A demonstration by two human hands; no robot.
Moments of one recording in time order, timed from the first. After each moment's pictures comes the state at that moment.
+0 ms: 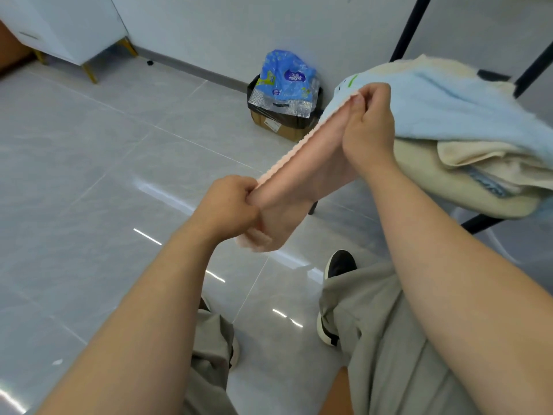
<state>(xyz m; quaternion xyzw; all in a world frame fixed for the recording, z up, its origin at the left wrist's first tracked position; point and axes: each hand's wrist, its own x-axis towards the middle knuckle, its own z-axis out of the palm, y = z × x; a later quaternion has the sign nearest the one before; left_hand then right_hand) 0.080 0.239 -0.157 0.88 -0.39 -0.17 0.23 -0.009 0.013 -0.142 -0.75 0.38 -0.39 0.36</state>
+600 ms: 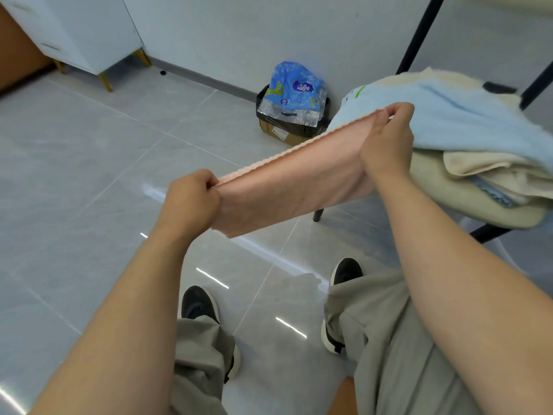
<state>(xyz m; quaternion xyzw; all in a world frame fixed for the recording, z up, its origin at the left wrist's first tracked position) 0.120 0.279 -0.153 0.93 -0.25 -0.08 0.27 -0.020 0.001 -0.146 -0.74 0.47 -0.35 0.33</state>
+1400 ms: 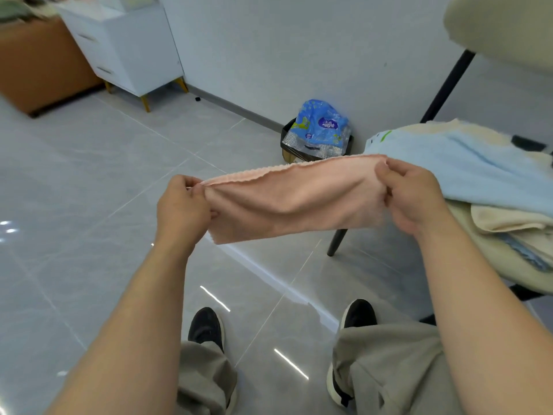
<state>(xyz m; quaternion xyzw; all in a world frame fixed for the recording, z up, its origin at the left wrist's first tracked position) 0.150 0.293 -0.140 0.85 -0.03 -0.05 0.52 -0.015 -0.006 -0.139 -0.62 0.34 -0.27 0.65</state>
